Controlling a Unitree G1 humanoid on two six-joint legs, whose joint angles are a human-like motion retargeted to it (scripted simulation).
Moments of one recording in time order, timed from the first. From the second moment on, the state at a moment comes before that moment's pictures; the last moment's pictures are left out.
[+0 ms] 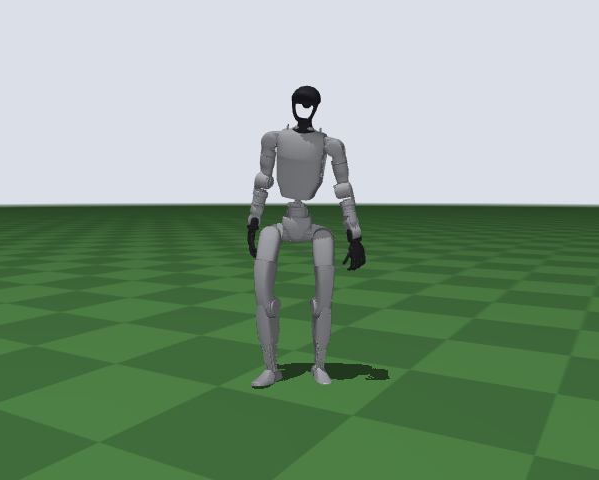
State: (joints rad) left arm -0.03 0.33 0.10 1.38 0.89 0.09 -0.21; right arm 0.03 -0.08 -0.17 1.39 -0.56 0.04 0.10; waist -0.14 -0.11 -0.01; left_leg -0.18 0.07 0.35 0.19 -0.21 0.03; right_leg -0.36 -0.11 -0.38 0.29 -0.25 0.09
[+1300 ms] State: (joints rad) left arm 0.08 0.12 0.27 1.38 0.69 0.06 -0.15; right arm 0.18 -0.14 -0.31 1.64 -0.47 -0.02 0.05; waist -0.07 -0.02 -0.08; left_leg 0.13 0.03 0.68 0.03 -0.17 -0.01; right_leg -0.07 -0.05 -0.35 0.06 -0.07 -0.01
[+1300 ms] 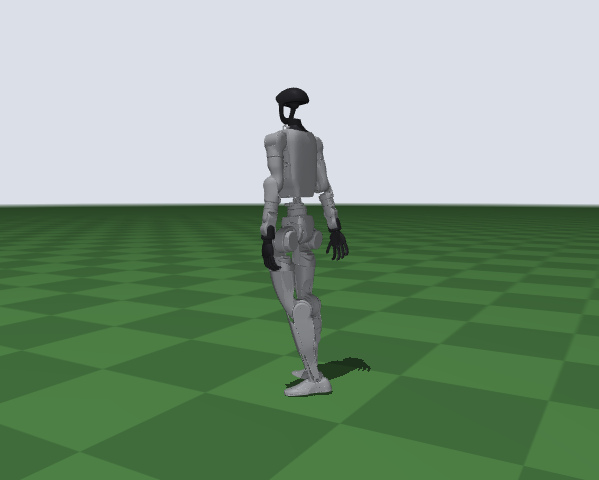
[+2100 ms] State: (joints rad) left arm 0.16 0.16 0.35 1.41 0.75 0.12 -0.20; right arm 0.12 -0.13 -0.25 1.49 -0.57 -0.05 0.12; waist -0.06 -0.04 -0.06; left_leg 0.02 -0.01 0.29 0.01 -0.08 0.04; right_leg 0.04 -0.05 -0.42 0.03 -0.09 0.00
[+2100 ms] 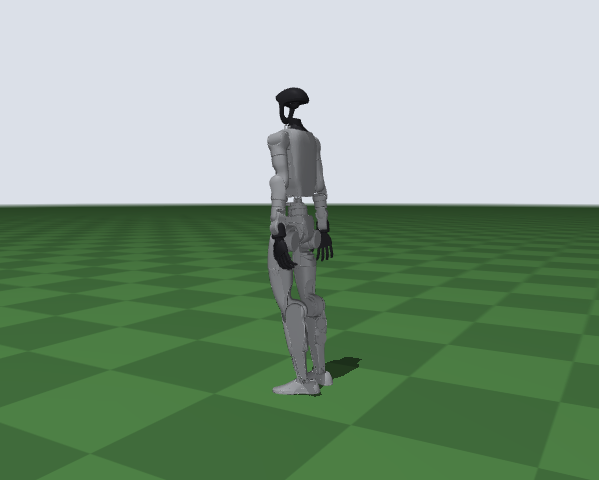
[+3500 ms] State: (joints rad) left arm 0.12 0.13 0.38 1.37 0.71 0.05 -0.23; right arm 0.11 -0.14 -0.22 1.56 -0.58 -0.04 0.12; waist -0.02 -0.03 -0.09; left_leg 0.05 -0.02 0.29 0.04 -0.09 0.03; right_leg 0.09 -0.04 -0.53 0.00 -0.13 -0.04
